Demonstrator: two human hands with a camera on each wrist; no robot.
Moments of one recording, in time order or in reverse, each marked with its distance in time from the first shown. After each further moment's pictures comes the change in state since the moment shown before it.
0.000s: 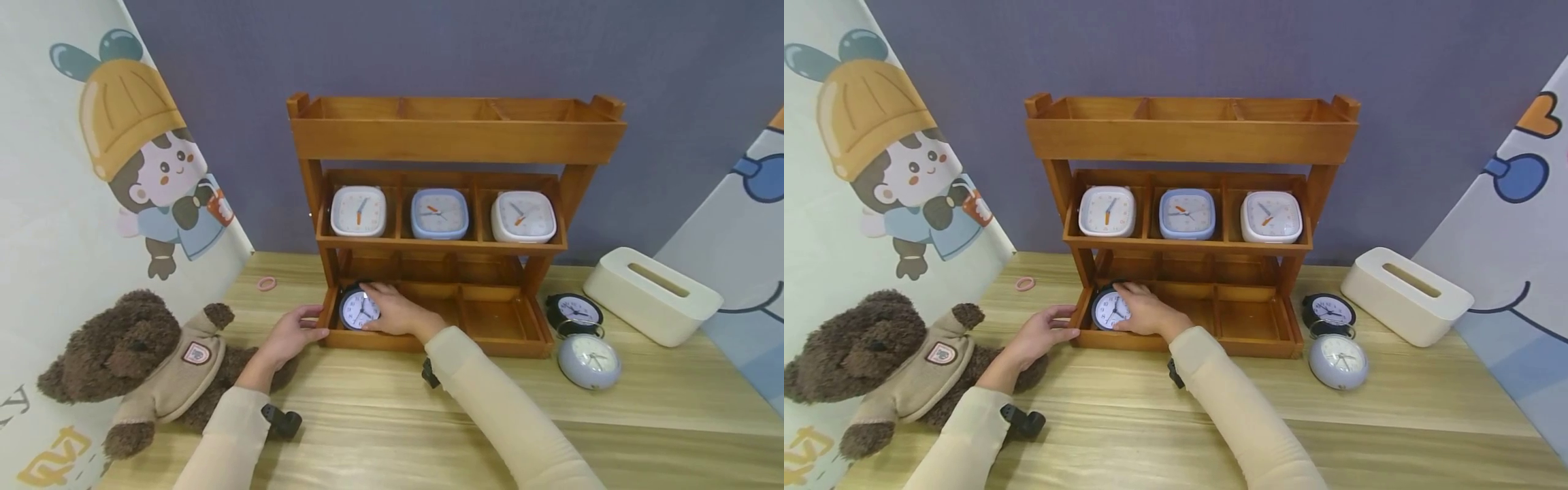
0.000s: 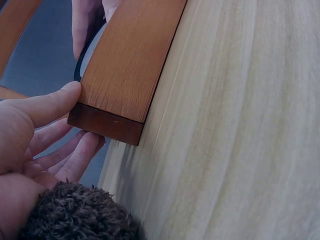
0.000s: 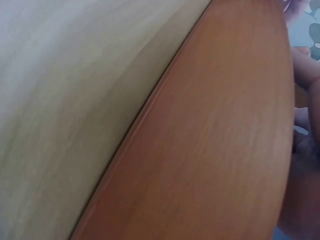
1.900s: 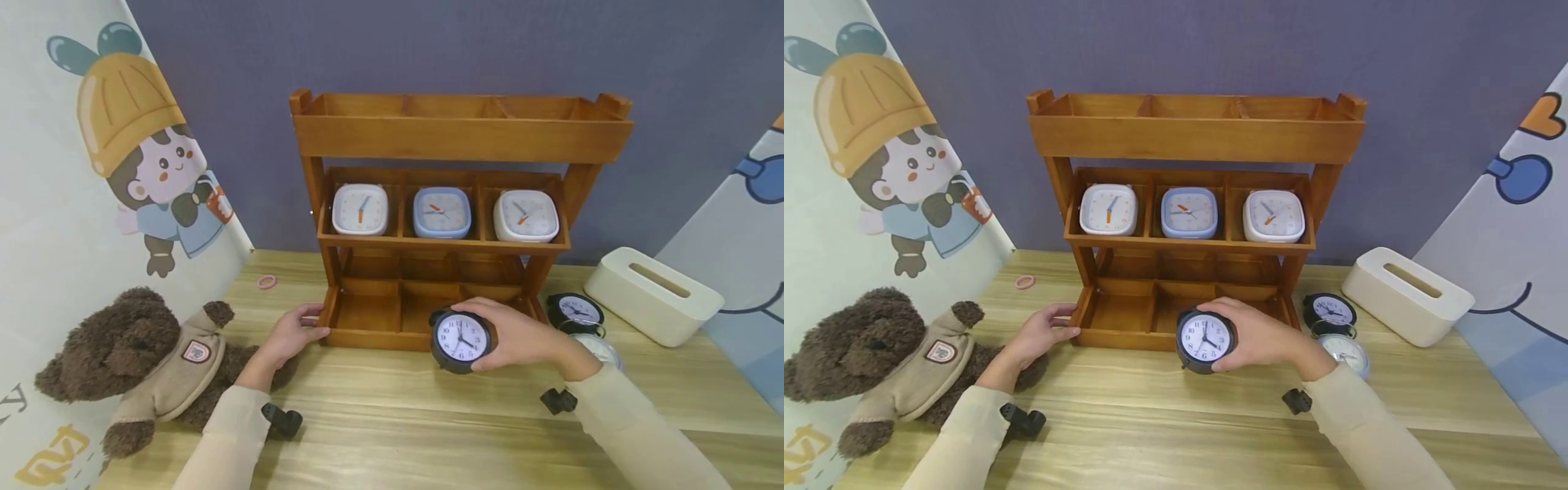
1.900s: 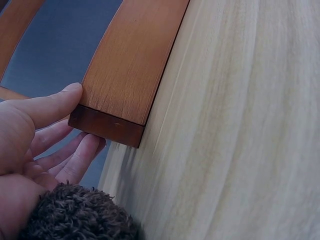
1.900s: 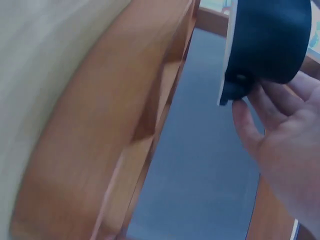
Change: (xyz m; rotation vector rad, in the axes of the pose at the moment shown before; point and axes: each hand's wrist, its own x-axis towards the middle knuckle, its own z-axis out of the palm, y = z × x) left_hand -0.001 0.000 0.000 -0.035 -0.037 0.001; right_hand -0.167 0.056 -0.083 0.160 0.064 -0.149
